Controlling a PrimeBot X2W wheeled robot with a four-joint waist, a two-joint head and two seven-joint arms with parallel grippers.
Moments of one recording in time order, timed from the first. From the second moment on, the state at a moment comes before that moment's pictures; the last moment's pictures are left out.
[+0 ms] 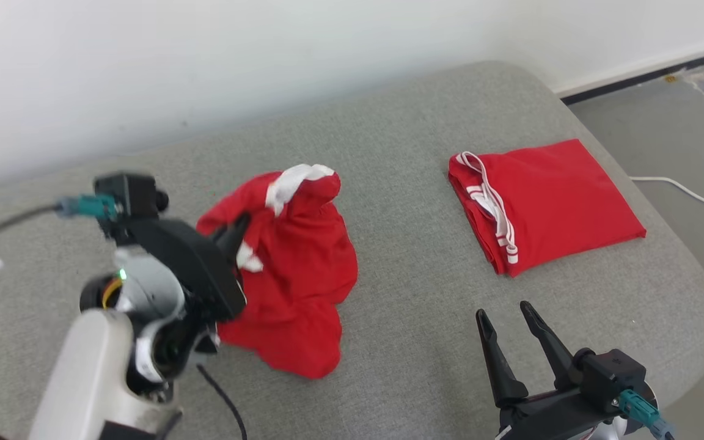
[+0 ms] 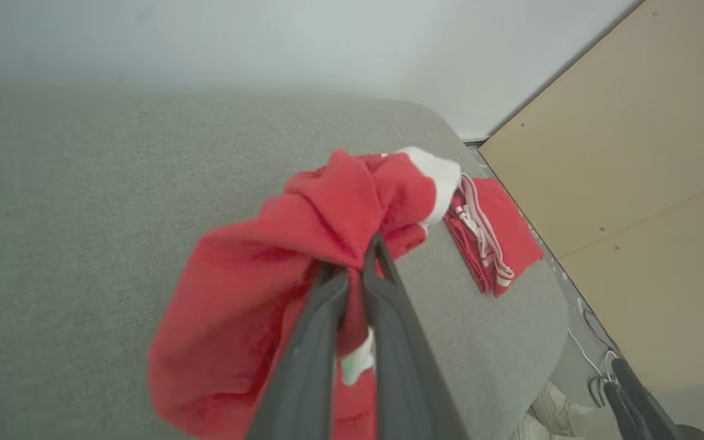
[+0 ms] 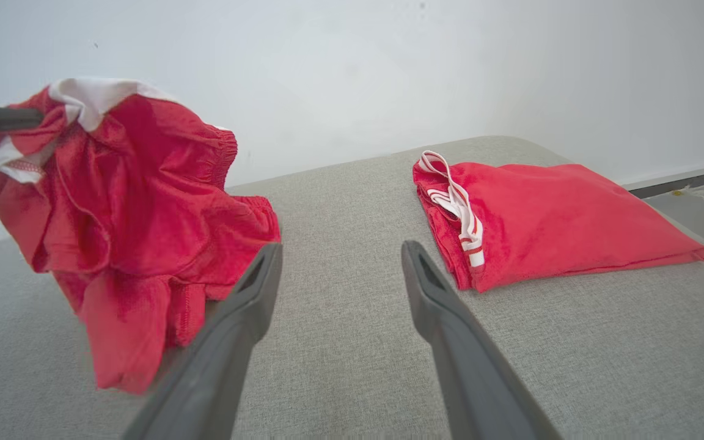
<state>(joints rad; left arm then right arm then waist) -0.52 0.17 -0.19 0.07 -0.72 0.06 0.65 -0.04 -0.05 0.18 0.08 0.22 0.13 -0.09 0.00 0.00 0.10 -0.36</state>
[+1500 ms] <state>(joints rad) 0.12 0.24 -0.13 0.03 -0.49 0.06 -0.18 0.06 -0.19 -0.03 -0.01 0.19 0.13 0.04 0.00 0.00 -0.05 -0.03</state>
